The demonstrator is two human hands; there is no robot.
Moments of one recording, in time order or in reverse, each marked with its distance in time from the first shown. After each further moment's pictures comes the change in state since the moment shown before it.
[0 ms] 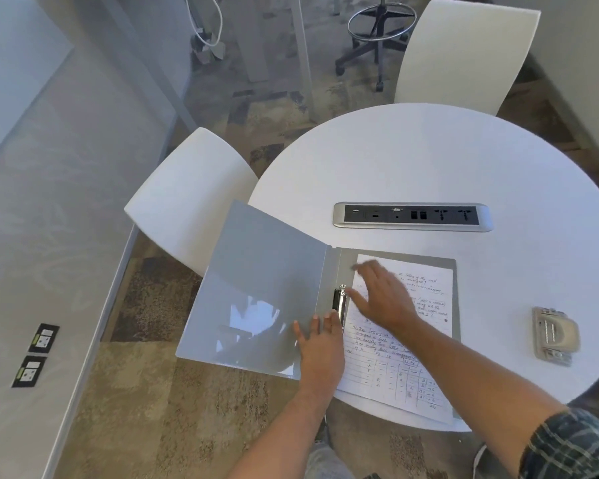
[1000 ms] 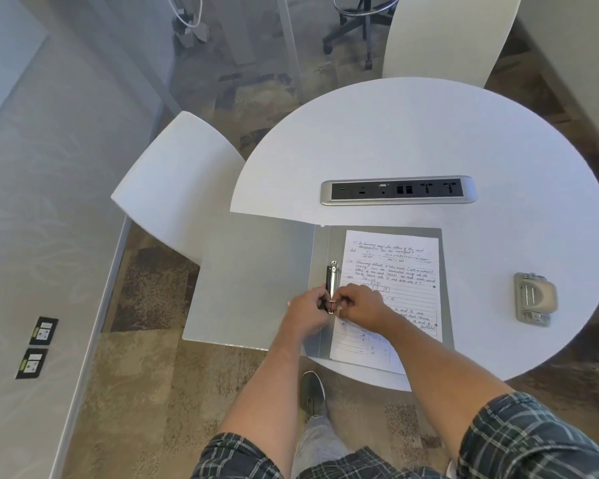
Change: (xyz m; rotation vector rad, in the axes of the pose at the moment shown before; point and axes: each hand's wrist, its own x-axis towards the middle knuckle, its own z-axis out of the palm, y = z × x) left_hand 0.022 -0.019 -0.025 -0.615 -0.229 -0.123; right_hand -0.045 -0.006 0.036 0.363 -0.431 0.307
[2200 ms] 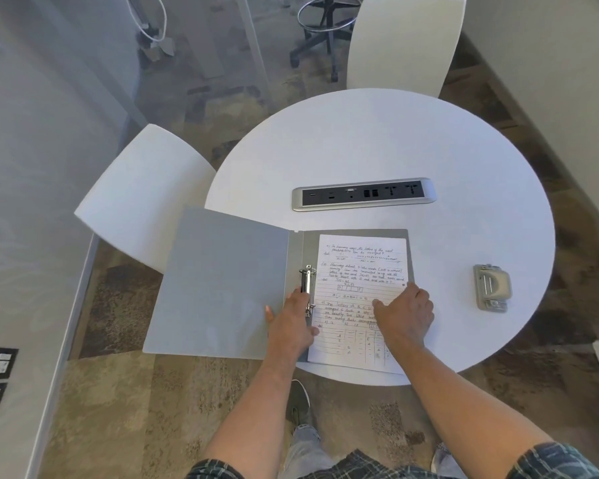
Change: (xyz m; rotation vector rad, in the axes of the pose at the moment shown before) left_hand -0.016 0.002 0.029 0.350 0.116 0.120; right_hand -0.068 0.043 -0.026 -0.034 0.677 0.634
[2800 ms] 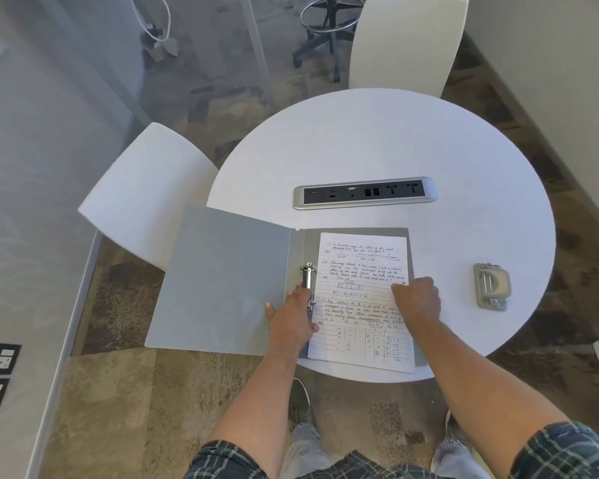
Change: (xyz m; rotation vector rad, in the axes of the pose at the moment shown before) left_hand 0.001 0.008 -0.006 0.034 -0.026 -0.026; right_hand 0.045 0.001 -0.020 0.242 -0.162 0.256
